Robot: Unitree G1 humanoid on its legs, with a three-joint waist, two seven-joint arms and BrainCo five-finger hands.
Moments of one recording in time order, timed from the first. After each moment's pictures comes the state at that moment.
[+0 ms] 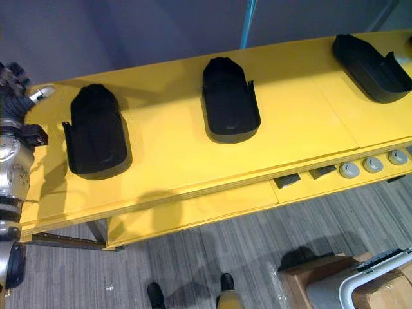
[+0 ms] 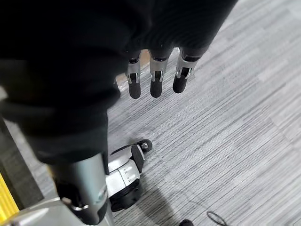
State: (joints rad) left arm -0.68 0.67 0.22 0.25 -0.15 -0.10 0.34; right arm 0.31 -0.02 -0.36 0.95 0.10 -0.06 0.04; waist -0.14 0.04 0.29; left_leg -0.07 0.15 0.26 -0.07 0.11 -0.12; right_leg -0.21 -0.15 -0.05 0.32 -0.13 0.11
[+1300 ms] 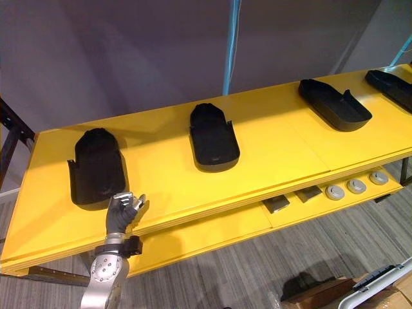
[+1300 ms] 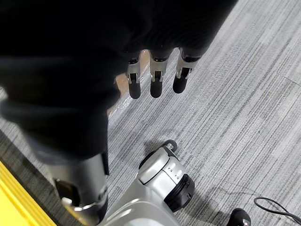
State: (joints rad) left arm -0.04 0.03 0.00 -0.09 -0.04 -0.15 0.24; right arm 0.30 -0.04 -0.43 1.02 0.22 -0.08 0.05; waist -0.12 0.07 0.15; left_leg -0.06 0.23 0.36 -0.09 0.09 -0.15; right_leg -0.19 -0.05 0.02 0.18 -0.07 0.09
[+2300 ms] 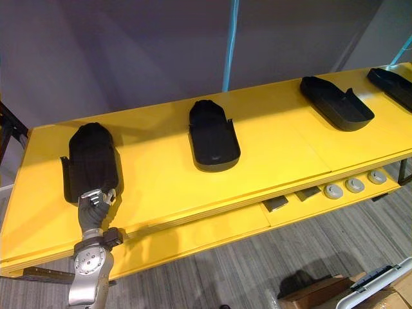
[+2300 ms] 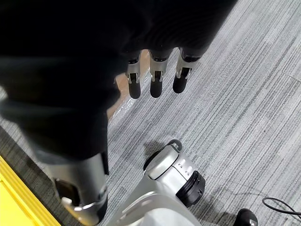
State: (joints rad) left arm -0.09 0.03 0.15 -0.04 -0.04 -0.12 0.31; right arm 0.26 -0.03 -0.47 1.04 0.20 -0.08 0.05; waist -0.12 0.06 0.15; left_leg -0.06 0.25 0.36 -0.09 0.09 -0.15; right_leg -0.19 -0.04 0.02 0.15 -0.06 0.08
